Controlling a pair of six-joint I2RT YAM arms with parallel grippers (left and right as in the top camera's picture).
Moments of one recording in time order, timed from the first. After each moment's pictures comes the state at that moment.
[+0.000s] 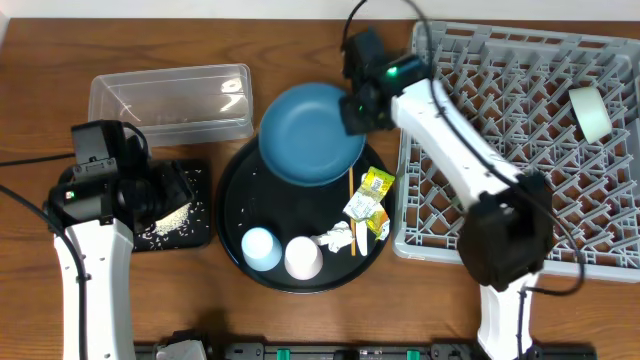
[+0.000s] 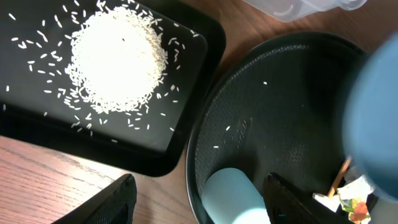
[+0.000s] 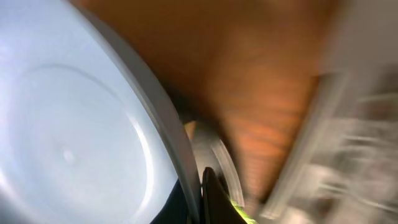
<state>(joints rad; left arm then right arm) 0.24 1.22 1.12 -1.10 0.18 -0.32 0.47 2.10 1.94 -1.06 0.03 0.27</state>
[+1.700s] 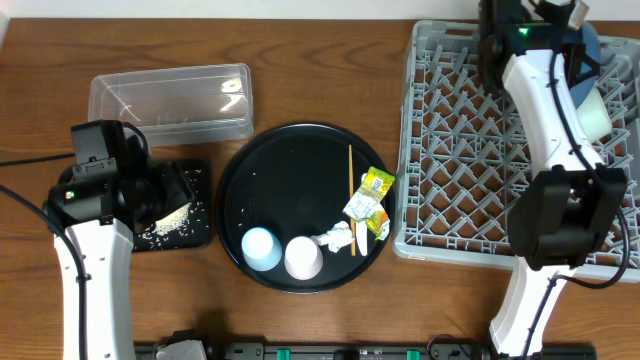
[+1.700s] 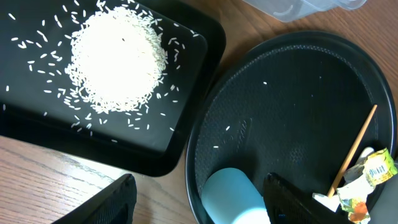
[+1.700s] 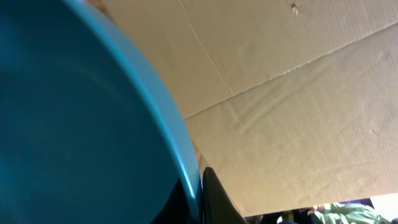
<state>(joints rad) 0.24 1.22 1.12 -1.10 0.18 -0.32 0.07 2.14 1.99 -1.12 1.33 0.31</state>
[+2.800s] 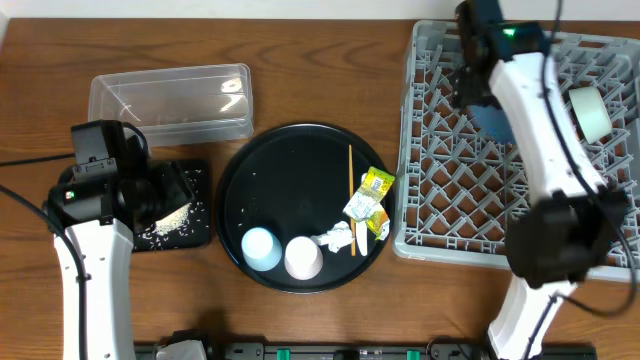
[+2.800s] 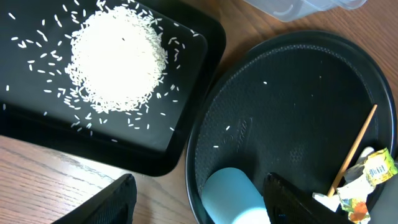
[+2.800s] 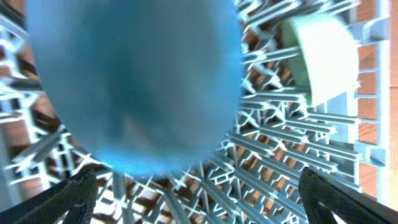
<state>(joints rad) 0.24 1.22 1.12 -1.10 0.18 -0.32 0.15 2.01 1.99 -1.29 0.49 0.30</state>
